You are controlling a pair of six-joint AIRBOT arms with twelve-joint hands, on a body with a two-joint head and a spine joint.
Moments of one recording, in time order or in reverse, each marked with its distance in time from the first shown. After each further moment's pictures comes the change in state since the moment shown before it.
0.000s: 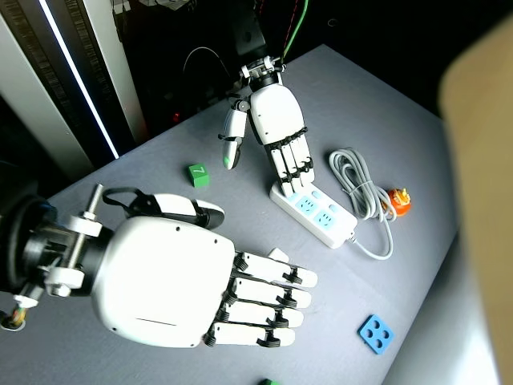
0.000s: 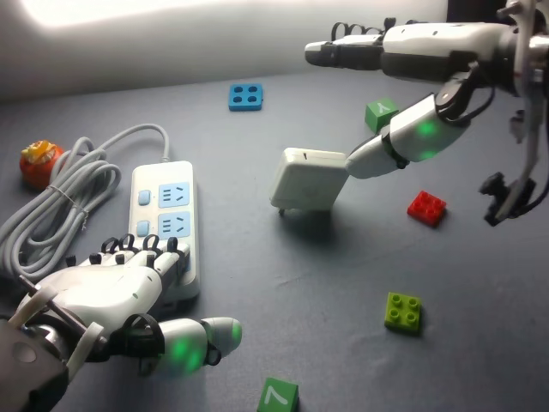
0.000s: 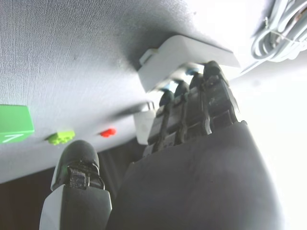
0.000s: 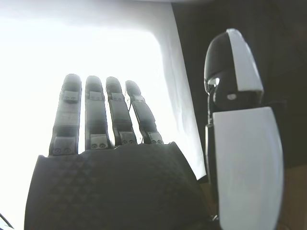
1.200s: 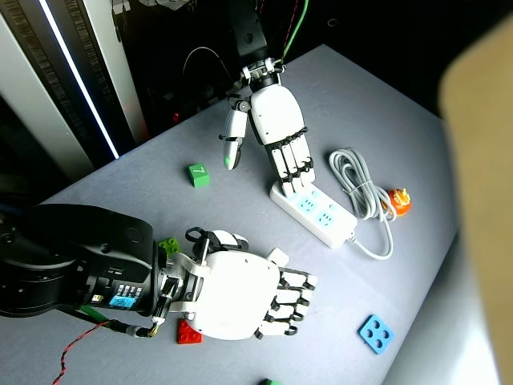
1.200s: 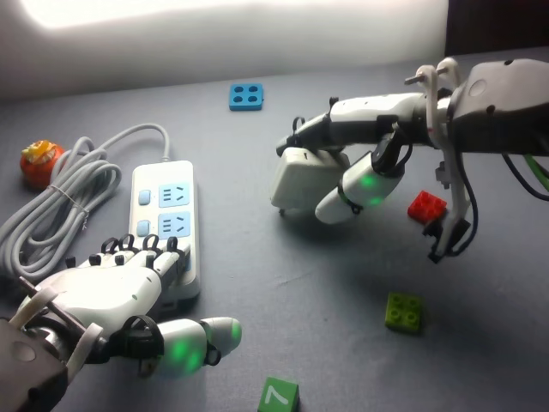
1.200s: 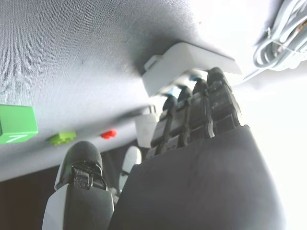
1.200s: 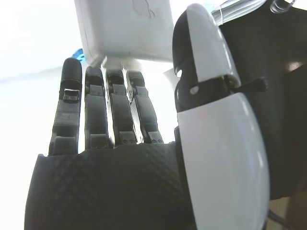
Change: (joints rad) left arm 0.002 0.000 0.006 -0.021 0.023 0.002; right arm -0.126 -0.275 0.298 0.039 -0.081 0.020
